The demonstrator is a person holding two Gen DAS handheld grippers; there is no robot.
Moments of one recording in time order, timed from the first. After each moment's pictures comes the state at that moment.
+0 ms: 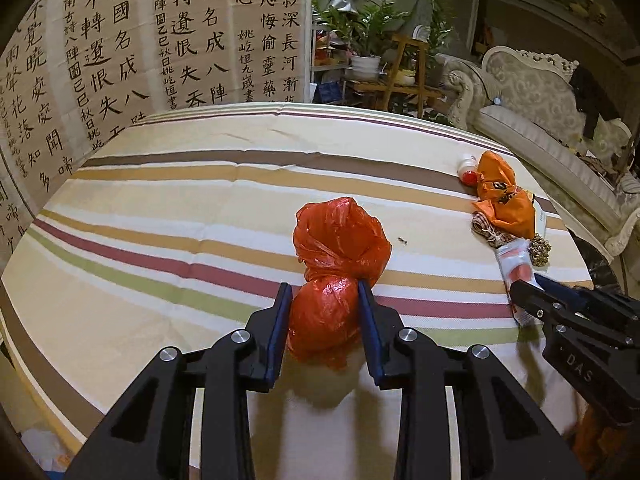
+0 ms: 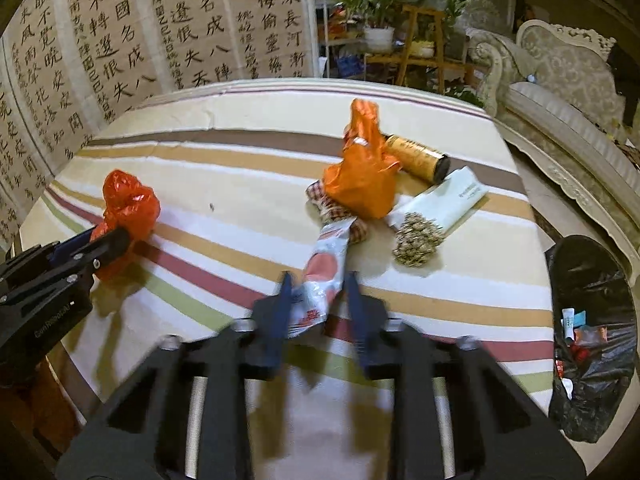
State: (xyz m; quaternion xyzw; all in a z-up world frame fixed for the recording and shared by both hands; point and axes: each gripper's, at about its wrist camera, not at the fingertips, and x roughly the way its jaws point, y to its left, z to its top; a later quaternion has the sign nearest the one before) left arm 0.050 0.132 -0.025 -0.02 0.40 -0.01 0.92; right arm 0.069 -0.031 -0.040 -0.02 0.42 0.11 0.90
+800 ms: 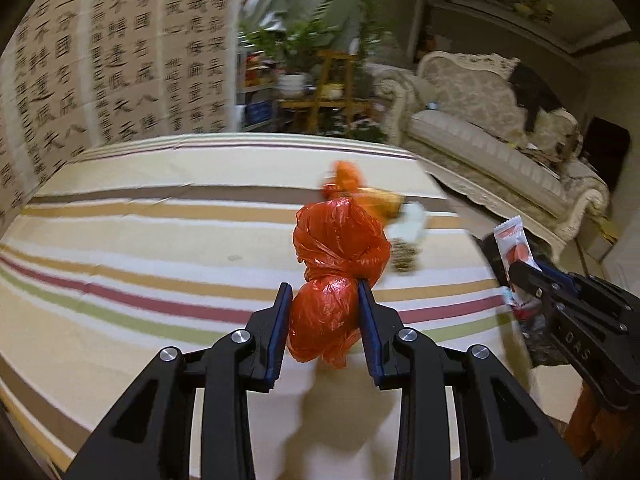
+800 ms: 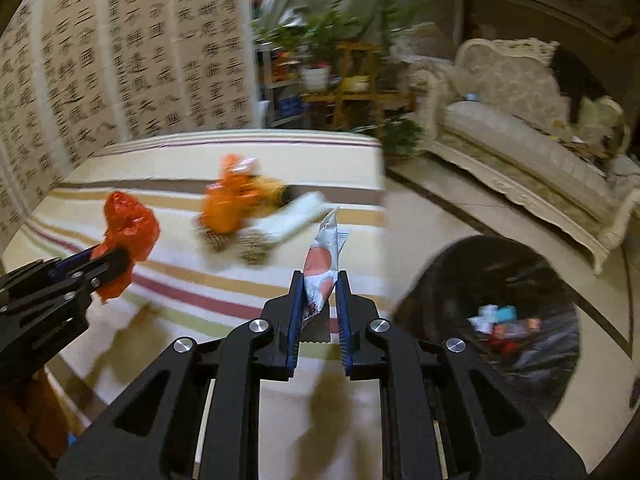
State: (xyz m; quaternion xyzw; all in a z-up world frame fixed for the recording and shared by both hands) left arm 0.026 0.031 0.002 -0.01 0.36 -0.12 0.92; right arm 0.016 -0.142 -0.004 0.00 0.35 0.01 0.94
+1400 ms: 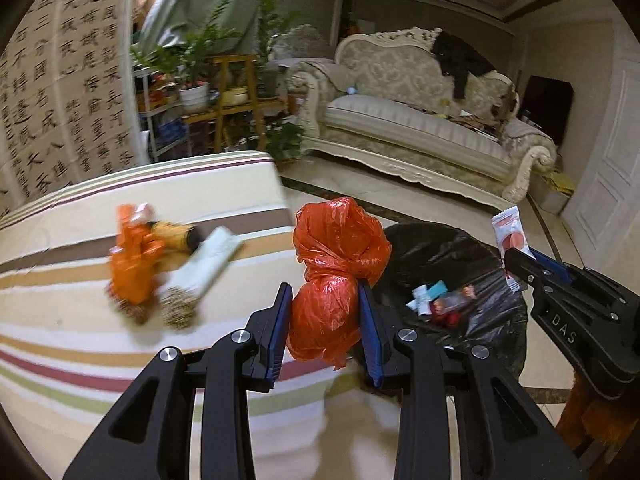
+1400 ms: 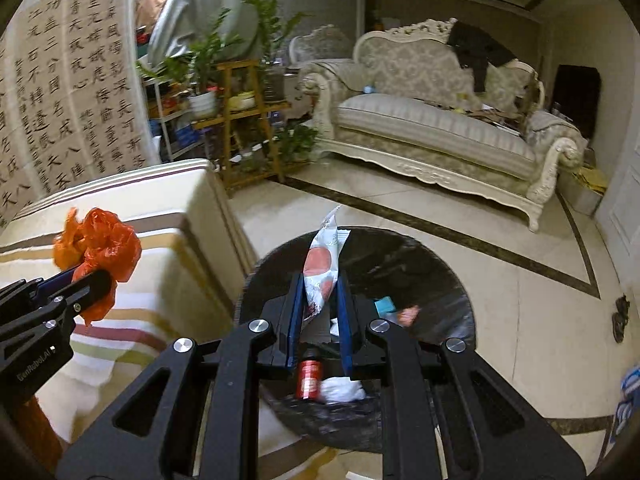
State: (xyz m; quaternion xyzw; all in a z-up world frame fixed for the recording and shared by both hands) left arm 0.041 -0.127 -0.002 0.04 0.35 -0.23 0.91; right arm 0.000 -0.299 -0.014 0.06 0.32 -0.14 0.94
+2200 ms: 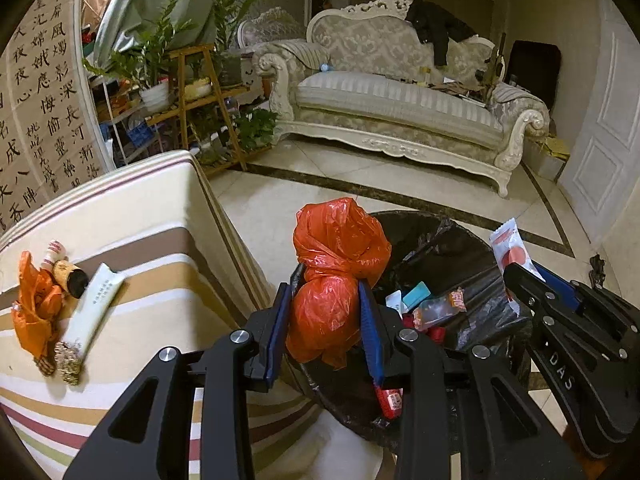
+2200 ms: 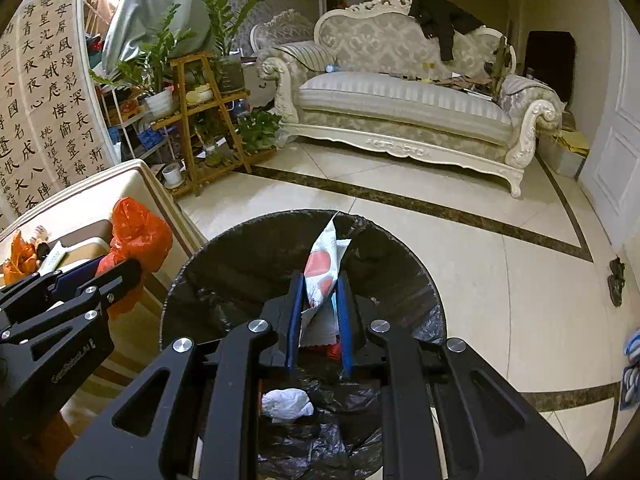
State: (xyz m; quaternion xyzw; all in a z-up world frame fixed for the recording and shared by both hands) left arm 0.072 -0.218 -0.031 0.09 0.38 -0.25 0.89; right arm 0.018 -0.360 -0.048 0.10 0.34 -0.18 0.92
